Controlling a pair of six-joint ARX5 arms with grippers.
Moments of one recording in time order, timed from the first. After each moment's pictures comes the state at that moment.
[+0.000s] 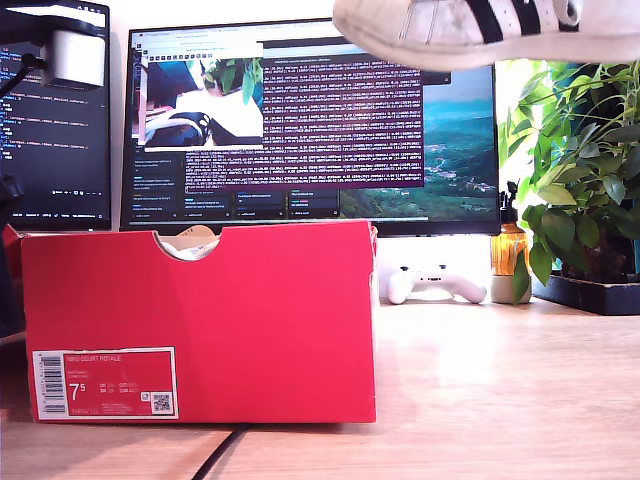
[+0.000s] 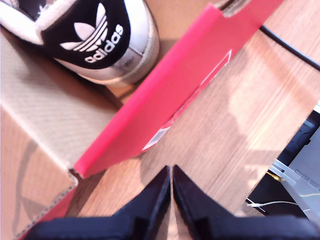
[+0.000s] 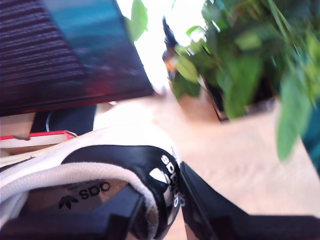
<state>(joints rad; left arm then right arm) -0.69 1.10 0.68 -0.71 -0.11 0.25 0.04 1.19 1.52 -0.92 -0.01 0.19</state>
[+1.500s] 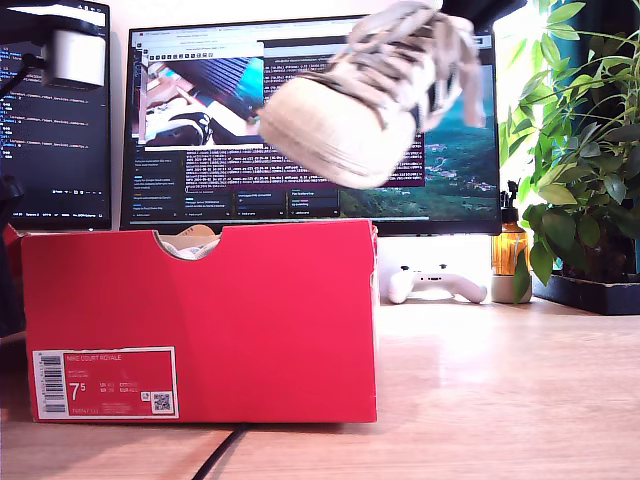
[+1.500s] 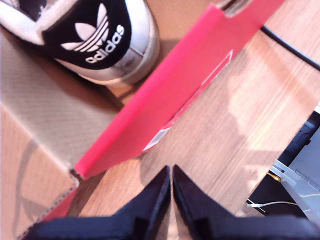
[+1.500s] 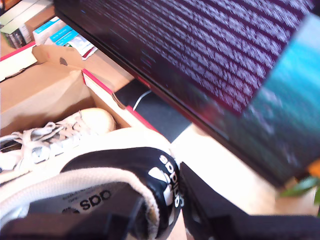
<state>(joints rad) -0.69 1.10 0.68 -0.71 -0.11 0.25 0.33 1.59 1.72 -0.74 -0.18 -0.33</state>
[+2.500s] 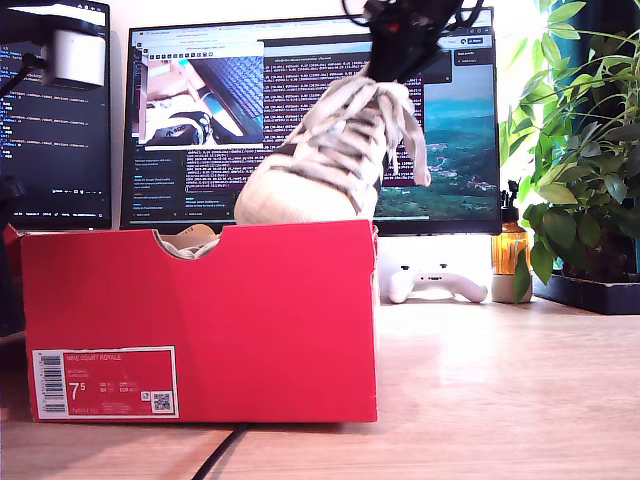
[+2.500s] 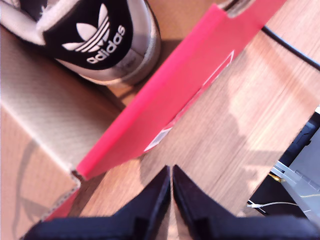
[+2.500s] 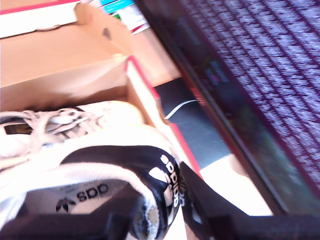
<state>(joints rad) -0.69 1.10 0.68 -0.71 -0.11 0.25 0.46 1.85 1.86 -0.74 -0.17 -0.54</state>
